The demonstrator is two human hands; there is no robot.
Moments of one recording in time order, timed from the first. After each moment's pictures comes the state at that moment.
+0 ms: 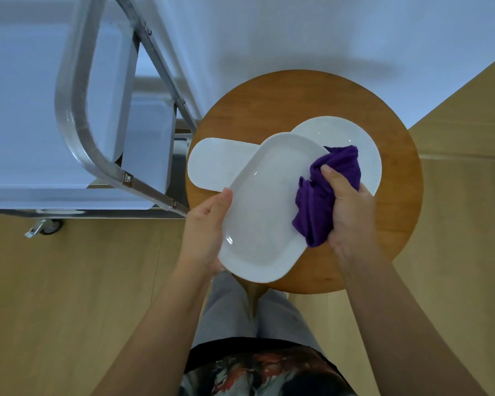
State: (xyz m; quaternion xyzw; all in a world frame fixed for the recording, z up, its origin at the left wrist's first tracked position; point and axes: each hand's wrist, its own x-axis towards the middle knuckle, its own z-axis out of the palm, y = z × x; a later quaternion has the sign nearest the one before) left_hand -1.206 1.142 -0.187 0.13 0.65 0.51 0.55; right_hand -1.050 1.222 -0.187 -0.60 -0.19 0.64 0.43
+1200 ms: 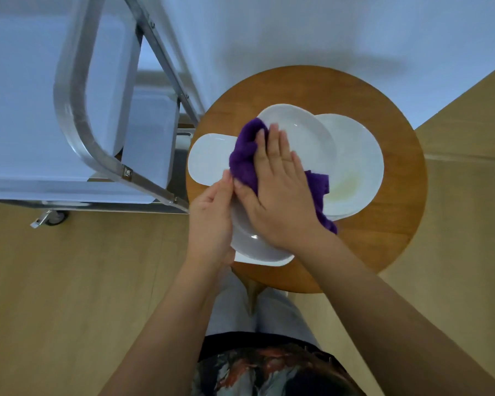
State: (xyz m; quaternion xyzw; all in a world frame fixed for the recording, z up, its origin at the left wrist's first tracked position) left_hand -1.183 1.160 -0.175 0.13 0.64 0.59 0.48; right_hand -1.101 1.218 -0.186 -0.46 -0.84 0.26 0.13
